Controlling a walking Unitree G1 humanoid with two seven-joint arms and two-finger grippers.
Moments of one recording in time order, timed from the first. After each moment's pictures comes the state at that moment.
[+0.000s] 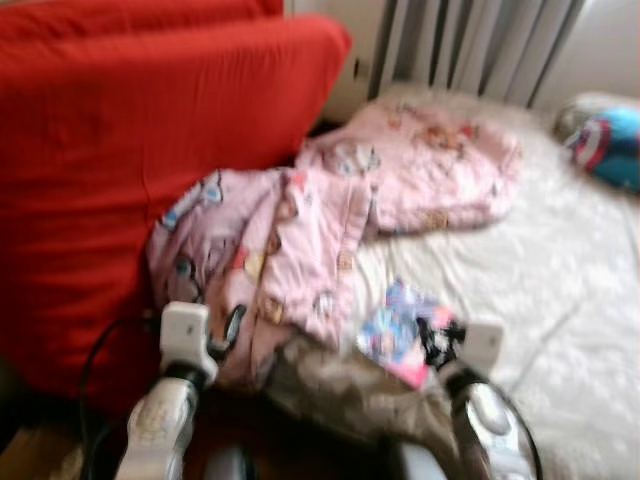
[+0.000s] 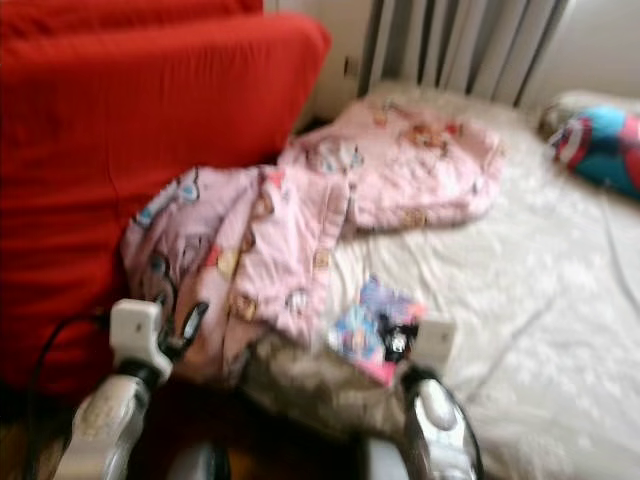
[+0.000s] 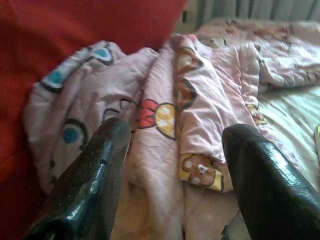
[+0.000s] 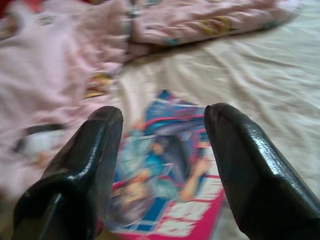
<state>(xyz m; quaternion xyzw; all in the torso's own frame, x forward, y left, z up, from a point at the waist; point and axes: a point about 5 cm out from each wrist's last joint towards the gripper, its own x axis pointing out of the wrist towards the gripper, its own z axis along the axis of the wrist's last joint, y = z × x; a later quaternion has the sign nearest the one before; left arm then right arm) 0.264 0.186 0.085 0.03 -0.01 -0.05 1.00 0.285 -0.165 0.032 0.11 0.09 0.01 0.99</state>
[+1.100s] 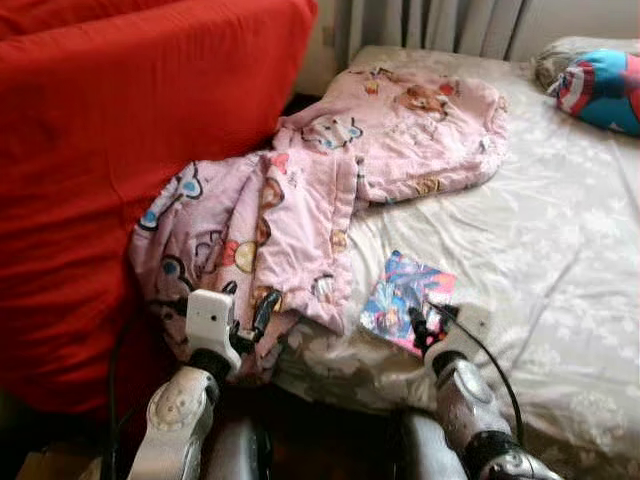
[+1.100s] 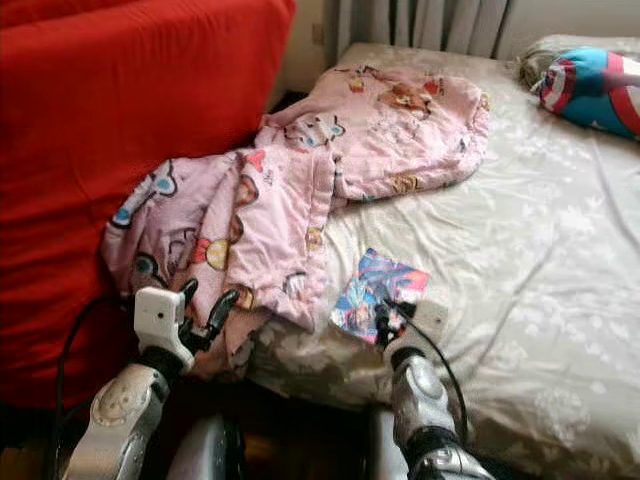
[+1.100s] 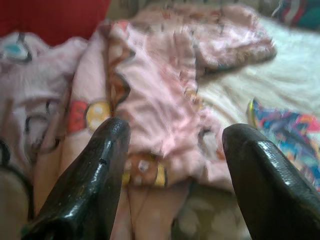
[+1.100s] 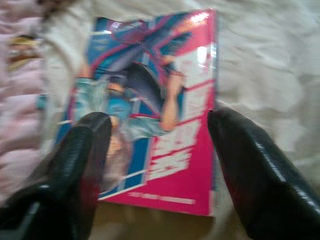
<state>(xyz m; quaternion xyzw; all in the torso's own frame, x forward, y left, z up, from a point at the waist) 0.259 0.164 0.101 0.01 -0.02 -0.12 0.99 0.310 -0.164 0.016 0.23 0.17 -0.08 0.95</state>
